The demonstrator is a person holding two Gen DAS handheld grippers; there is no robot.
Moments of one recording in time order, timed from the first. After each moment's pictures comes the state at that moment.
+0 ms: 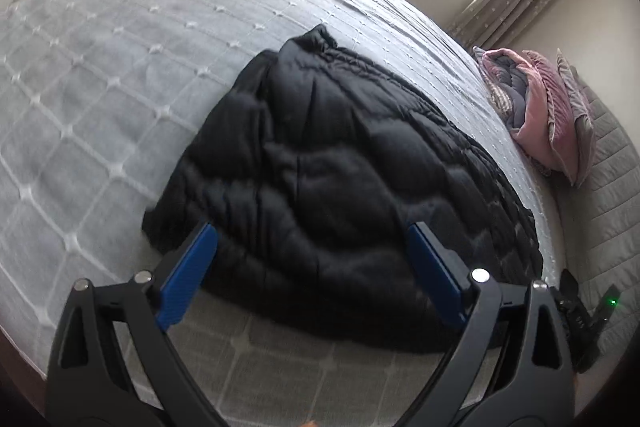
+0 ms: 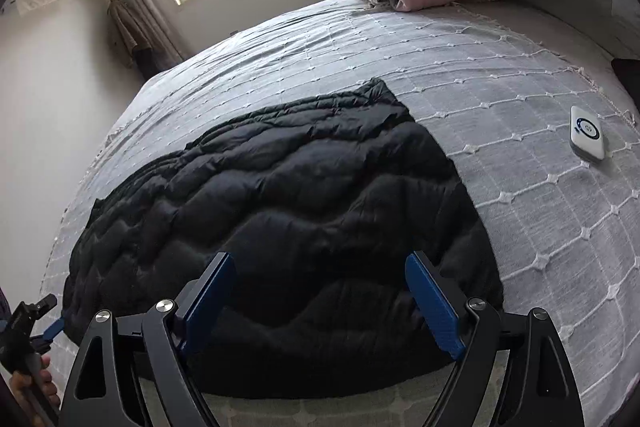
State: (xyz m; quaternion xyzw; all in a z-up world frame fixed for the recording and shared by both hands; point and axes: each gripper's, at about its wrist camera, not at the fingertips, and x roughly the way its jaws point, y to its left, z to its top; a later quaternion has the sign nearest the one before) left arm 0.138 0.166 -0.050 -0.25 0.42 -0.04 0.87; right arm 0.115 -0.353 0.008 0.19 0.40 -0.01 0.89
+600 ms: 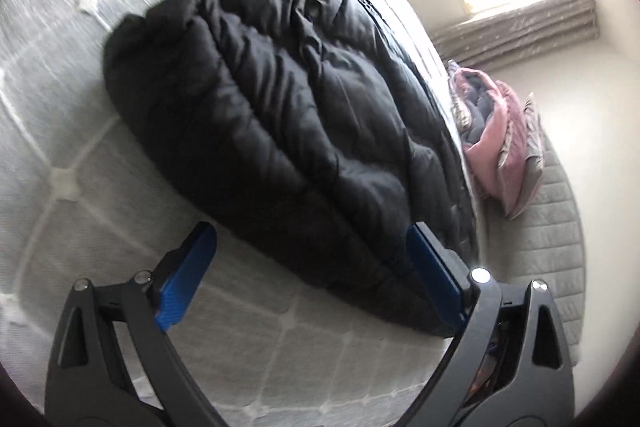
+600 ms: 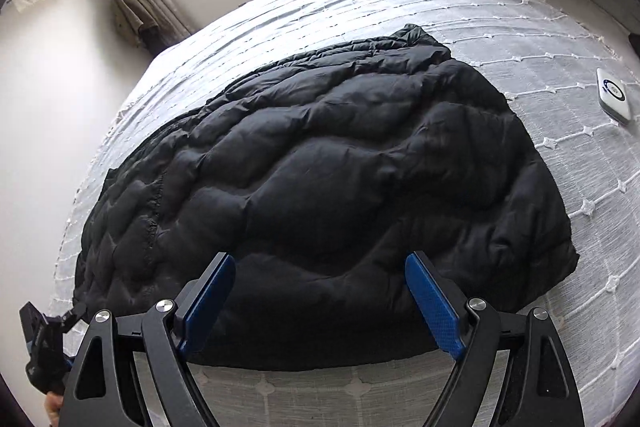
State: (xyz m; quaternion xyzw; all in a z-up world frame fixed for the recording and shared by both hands) left arm 0.130 0.160 -0.117 -0.42 0.44 -0.12 0.79; right arm 0.122 -0.323 -0.007 0.20 0.44 0.01 0.88
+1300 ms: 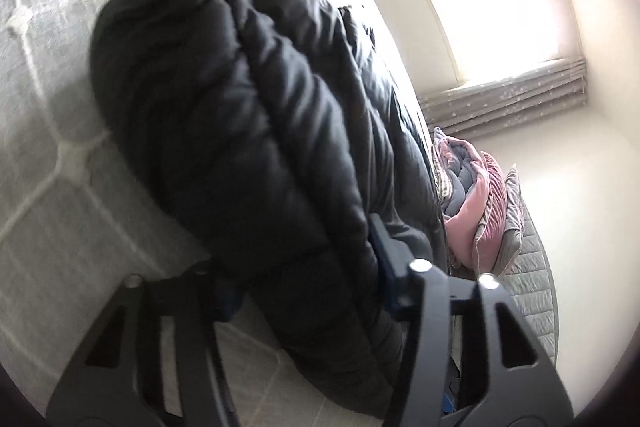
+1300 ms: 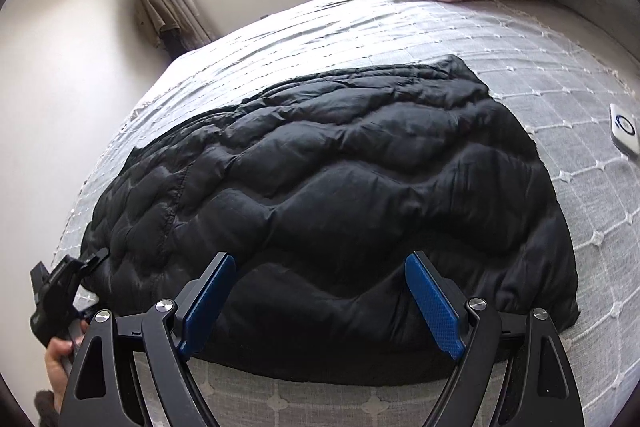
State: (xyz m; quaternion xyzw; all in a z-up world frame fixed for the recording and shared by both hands) left arm 0.190 0.154 -0.132 -0.50 0.35 -0.09 0.79; right arm 0.123 -0.296 0.001 0.17 0.40 0.03 0.90
